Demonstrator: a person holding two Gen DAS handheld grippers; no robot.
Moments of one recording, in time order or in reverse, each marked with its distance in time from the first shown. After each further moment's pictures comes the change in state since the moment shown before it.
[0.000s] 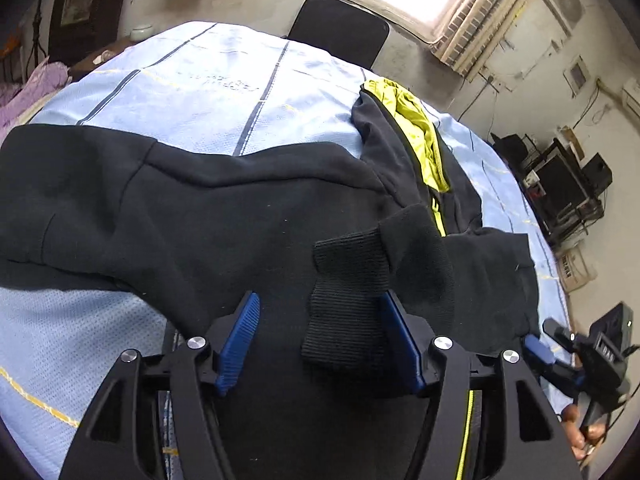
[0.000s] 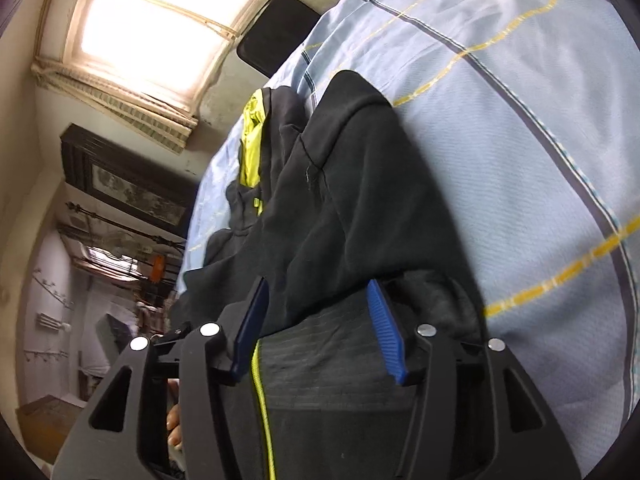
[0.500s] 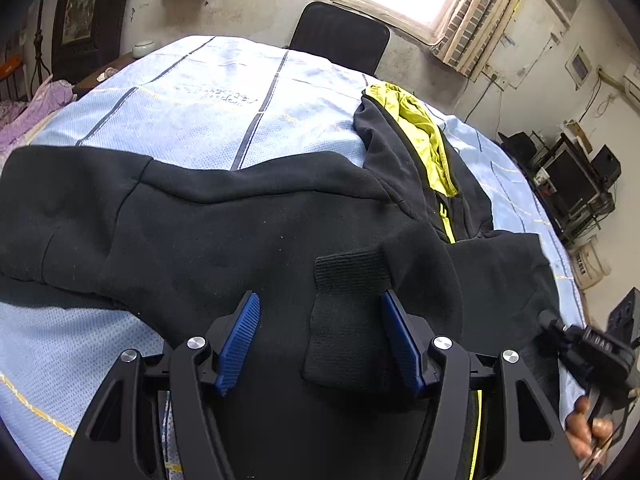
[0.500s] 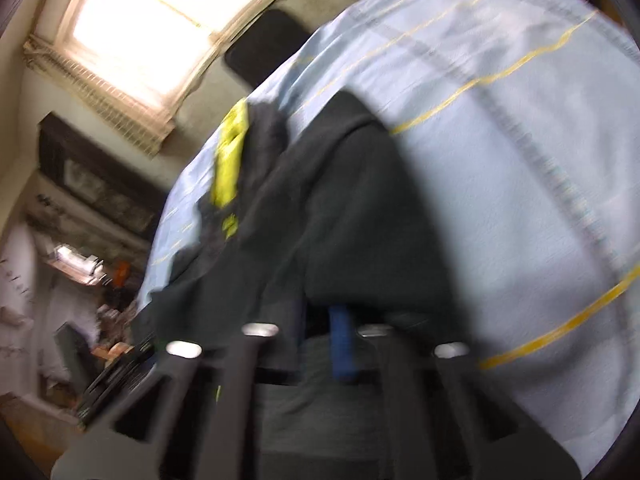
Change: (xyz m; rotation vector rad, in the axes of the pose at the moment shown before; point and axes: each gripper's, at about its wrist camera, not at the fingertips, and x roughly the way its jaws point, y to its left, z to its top) left arm 0.002 -0.010 0.002 0.047 -0.032 0.065; right arm 0.008 0.004 0.009 -0.053 -0.113 -0.149
